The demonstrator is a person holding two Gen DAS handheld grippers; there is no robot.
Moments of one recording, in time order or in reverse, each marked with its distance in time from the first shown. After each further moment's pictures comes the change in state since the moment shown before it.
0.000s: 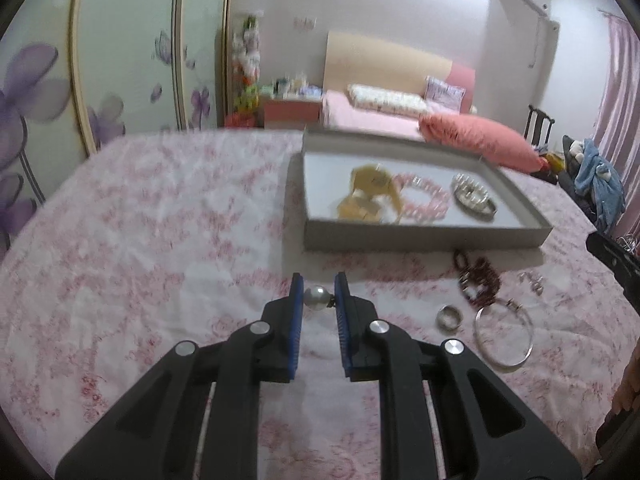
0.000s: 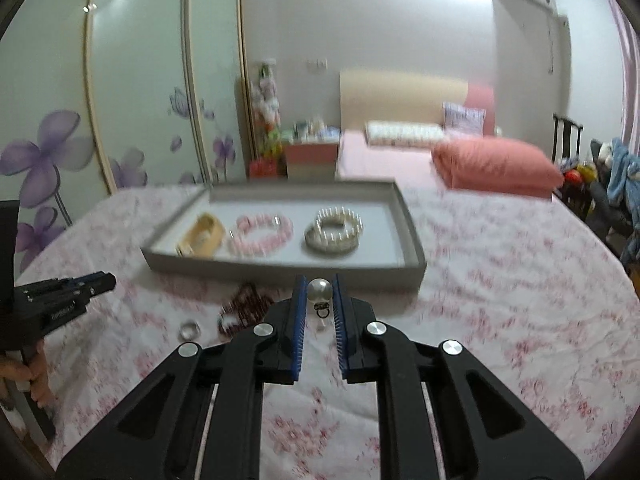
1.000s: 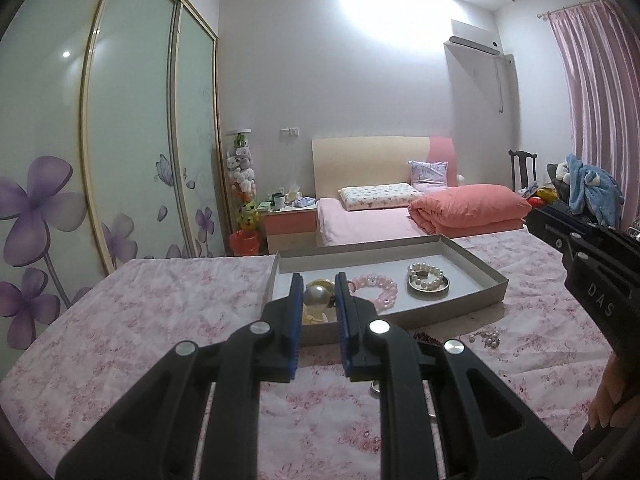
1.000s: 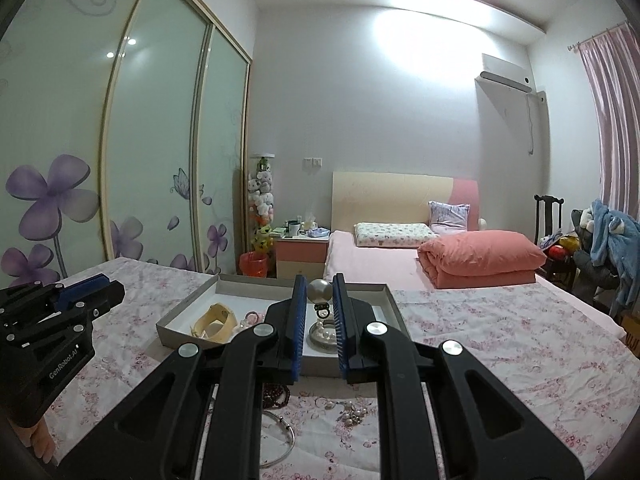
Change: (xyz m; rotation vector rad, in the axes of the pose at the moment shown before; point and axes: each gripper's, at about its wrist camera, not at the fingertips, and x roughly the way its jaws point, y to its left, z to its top) left arm -0.072 -0.069 0.001 0.146 -0.390 0.052; right arm -0.036 0.025 0.003 -0.049 -0.335 -0.058
